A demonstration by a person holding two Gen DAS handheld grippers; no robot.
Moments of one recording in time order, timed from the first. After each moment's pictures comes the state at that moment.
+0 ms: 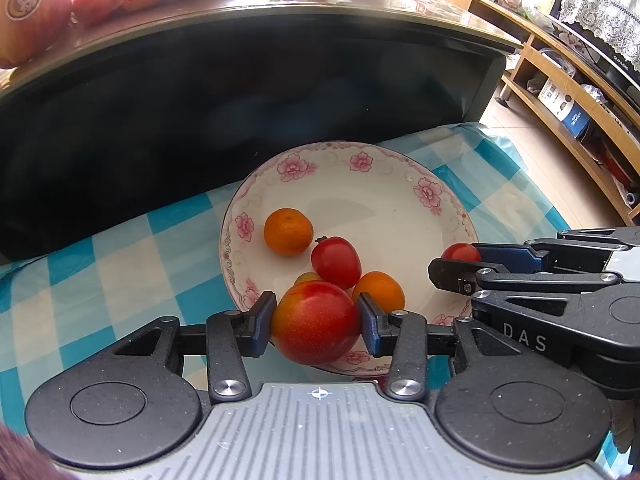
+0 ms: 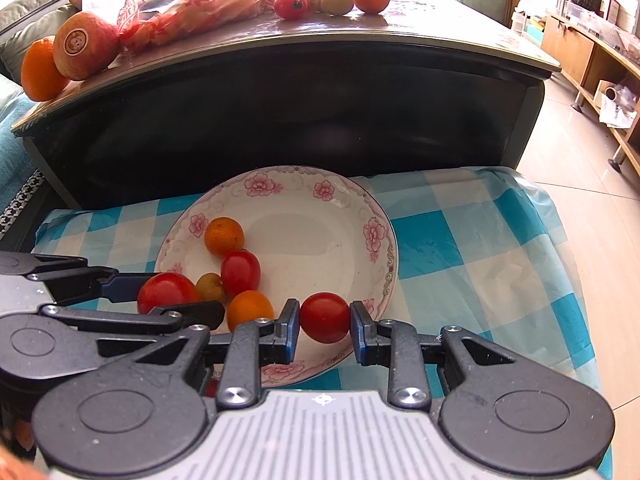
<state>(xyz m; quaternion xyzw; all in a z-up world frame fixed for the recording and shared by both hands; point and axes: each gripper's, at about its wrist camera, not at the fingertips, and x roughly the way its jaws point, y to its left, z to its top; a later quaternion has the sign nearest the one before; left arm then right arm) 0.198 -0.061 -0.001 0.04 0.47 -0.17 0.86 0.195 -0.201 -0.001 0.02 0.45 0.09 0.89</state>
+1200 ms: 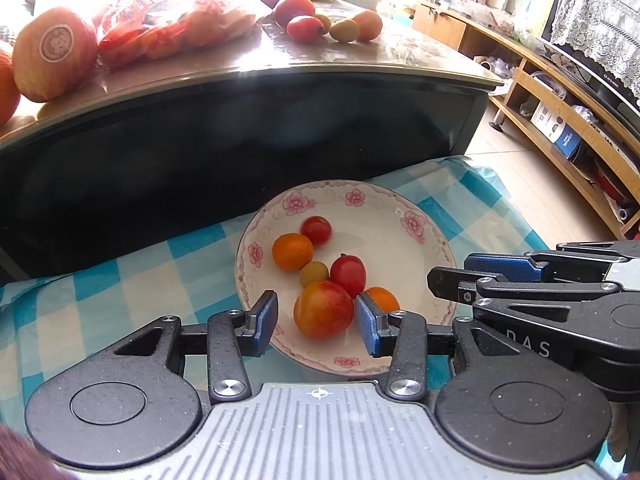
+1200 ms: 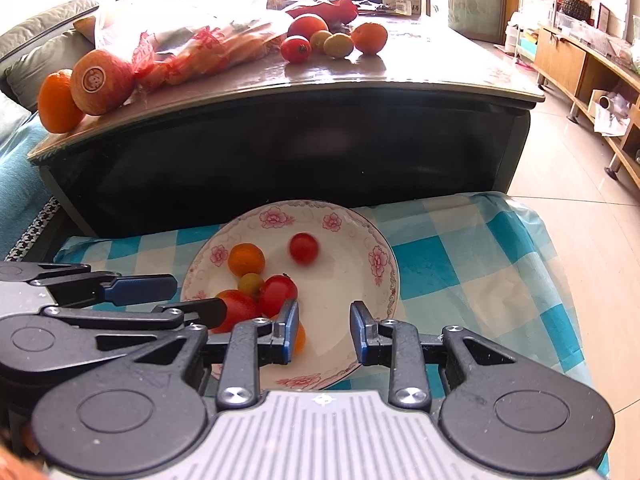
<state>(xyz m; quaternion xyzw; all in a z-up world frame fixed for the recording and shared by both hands) 0.182 -0.053 0.031 0.04 0.44 -0.17 0.88 0.178 -0.200 0.029 0.04 0.42 0.08 0.90</state>
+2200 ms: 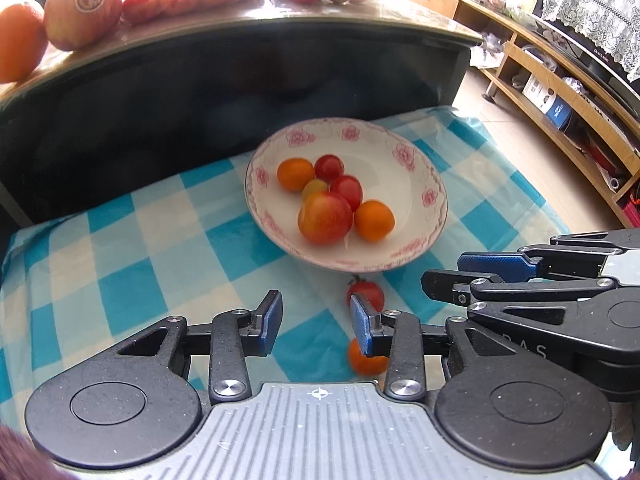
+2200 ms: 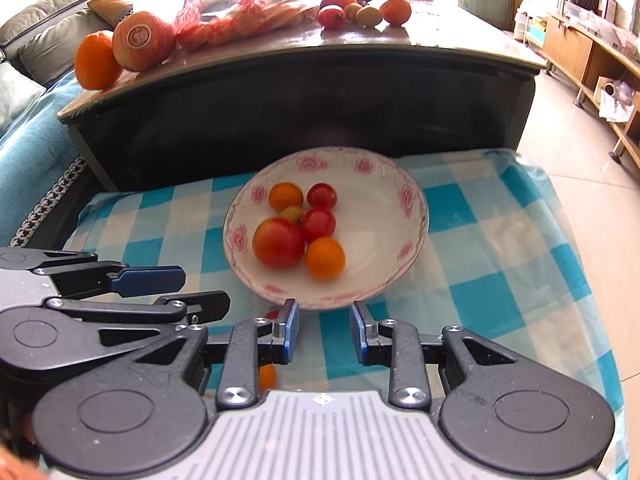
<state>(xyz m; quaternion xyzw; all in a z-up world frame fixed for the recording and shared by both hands) 0.132 -0.031 0.018 0.05 0.47 -0.18 0.87 0.125 -0.178 0.020 0.04 0.45 0.10 0.89</state>
